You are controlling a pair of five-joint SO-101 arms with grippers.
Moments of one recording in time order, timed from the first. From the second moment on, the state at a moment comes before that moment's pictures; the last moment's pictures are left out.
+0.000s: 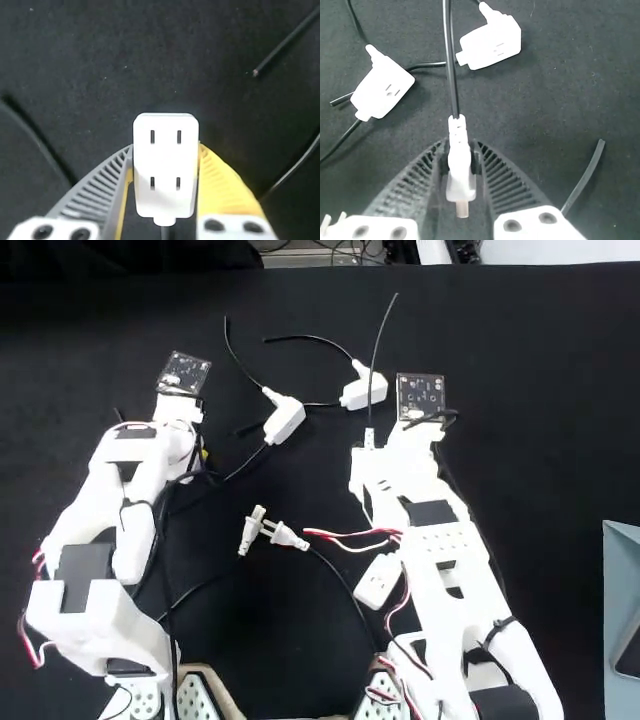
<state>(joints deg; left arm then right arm) -7.8 6.9 29.8 33.4 -21.7 -8.6 -33.0 62.5 23.9 -9.1</state>
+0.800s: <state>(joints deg) -0.4 -32.7 61.5 44.7 -32.2 -8.7 -33.0 62.8 23.9 -9.1</state>
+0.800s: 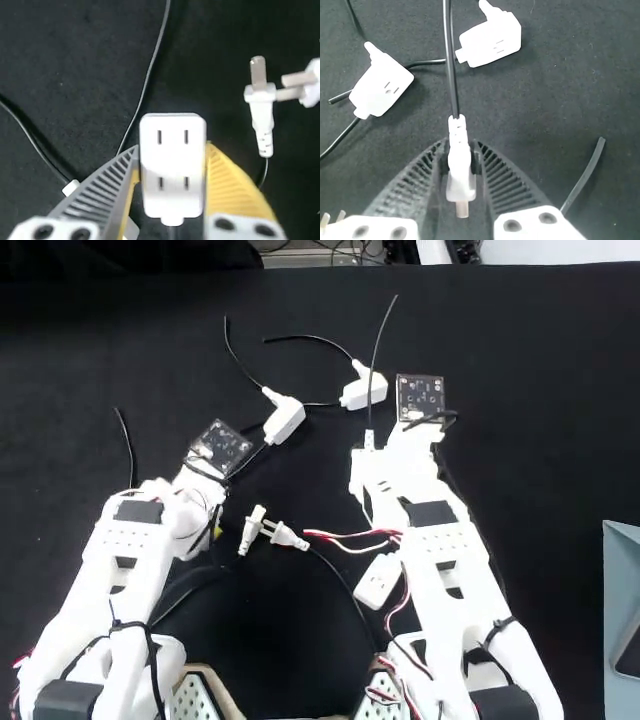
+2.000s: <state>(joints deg) -9.1 -56.4 65.0 41.2 -7.9 -43.6 -33.4 60.2 23.9 -5.6</state>
